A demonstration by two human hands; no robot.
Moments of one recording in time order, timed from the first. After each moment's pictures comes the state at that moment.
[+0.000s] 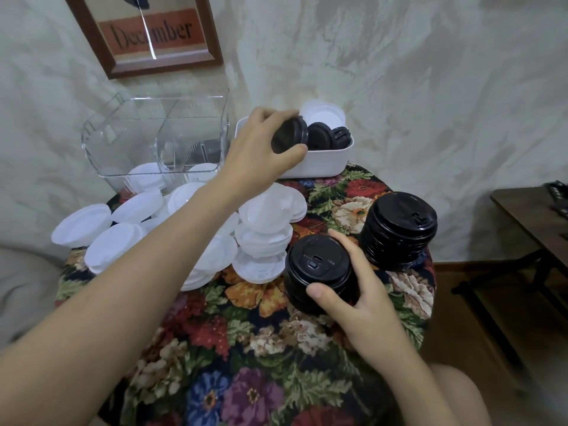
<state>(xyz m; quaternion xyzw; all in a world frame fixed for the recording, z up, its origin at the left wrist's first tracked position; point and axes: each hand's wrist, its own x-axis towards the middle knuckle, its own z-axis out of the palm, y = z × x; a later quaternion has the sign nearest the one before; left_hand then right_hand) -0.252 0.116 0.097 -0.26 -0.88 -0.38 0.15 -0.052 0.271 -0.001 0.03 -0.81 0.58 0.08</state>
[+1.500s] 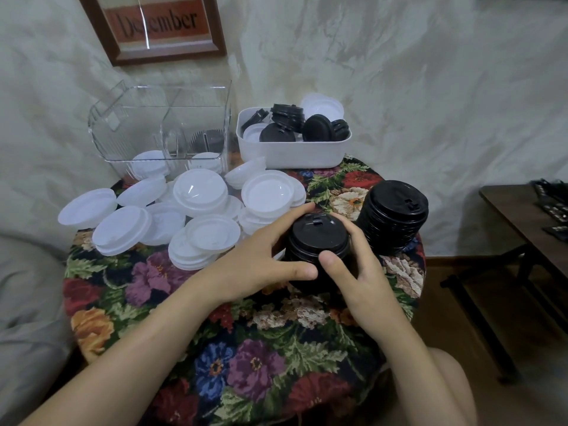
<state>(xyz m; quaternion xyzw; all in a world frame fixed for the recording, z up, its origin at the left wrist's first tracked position) -0.124 0.078 0.030 -0.30 -0.77 -0.53 -0.20 -0.051 0.270 -0.001 0.06 -0.78 0.61 0.12</state>
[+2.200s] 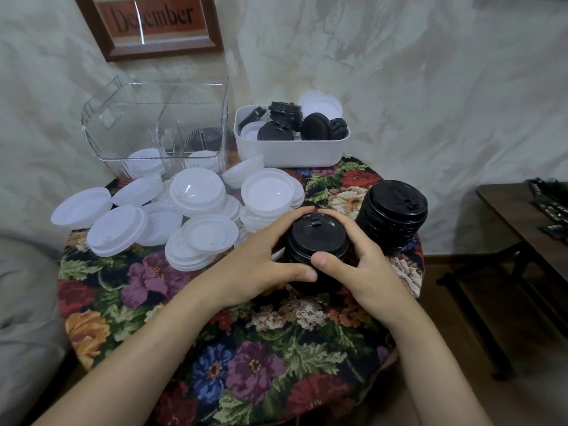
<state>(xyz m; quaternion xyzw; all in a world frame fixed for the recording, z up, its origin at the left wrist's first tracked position) -0.128 0.079 0.021 -0.30 -0.77 -0.54 -0.17 -0.065 0.283 0.016 0.09 -0.79 0.61 0.05</state>
